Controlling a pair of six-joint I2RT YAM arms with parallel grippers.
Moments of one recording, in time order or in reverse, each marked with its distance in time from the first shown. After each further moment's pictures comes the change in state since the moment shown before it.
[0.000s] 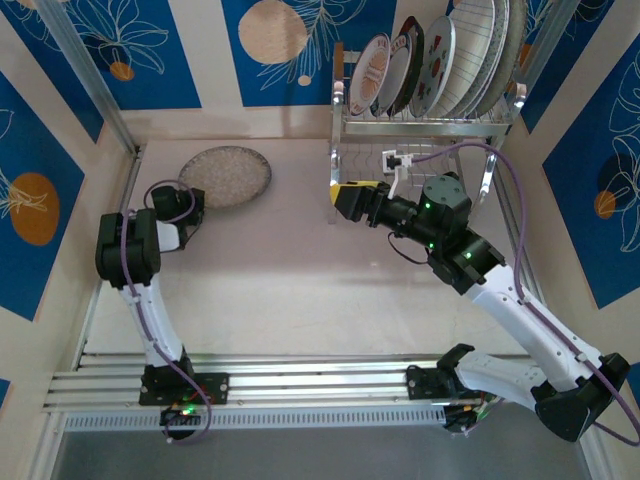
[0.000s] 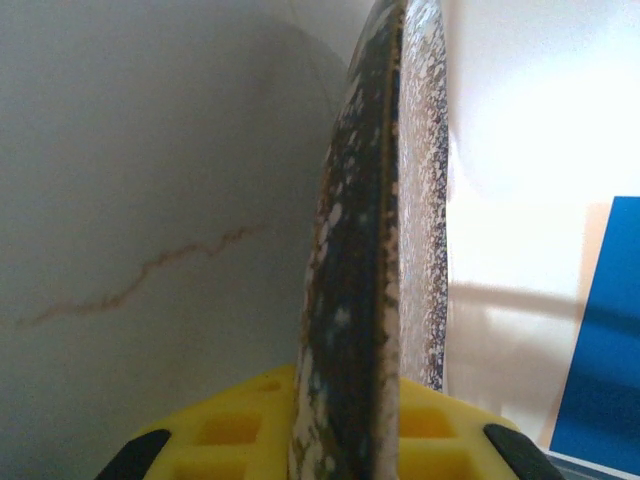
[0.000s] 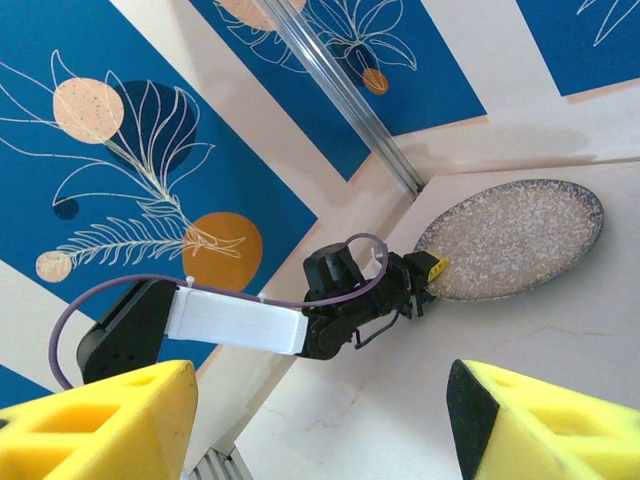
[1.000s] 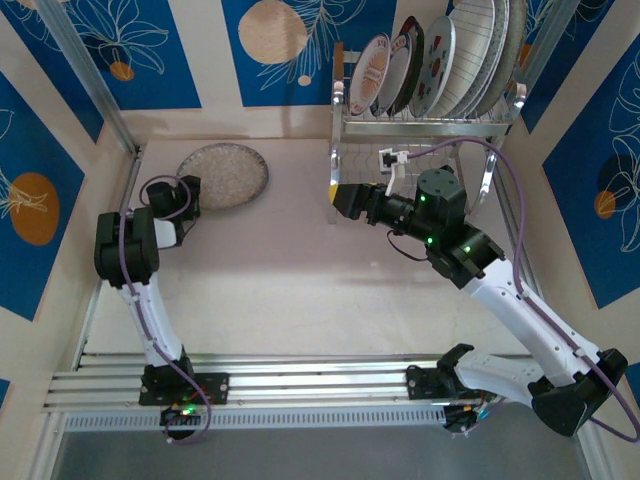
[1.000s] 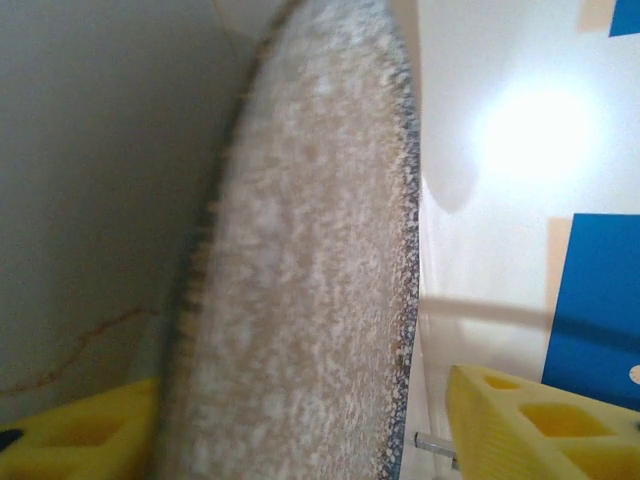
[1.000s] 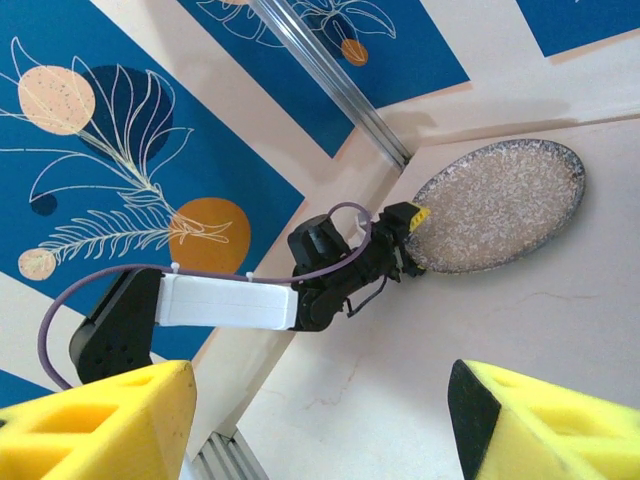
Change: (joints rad) left arm 0.020 -0.004 0.025 0.001 0.018 -0.005; right arm -0.008 0.036 0.052 -0.094 -0.006 0.026
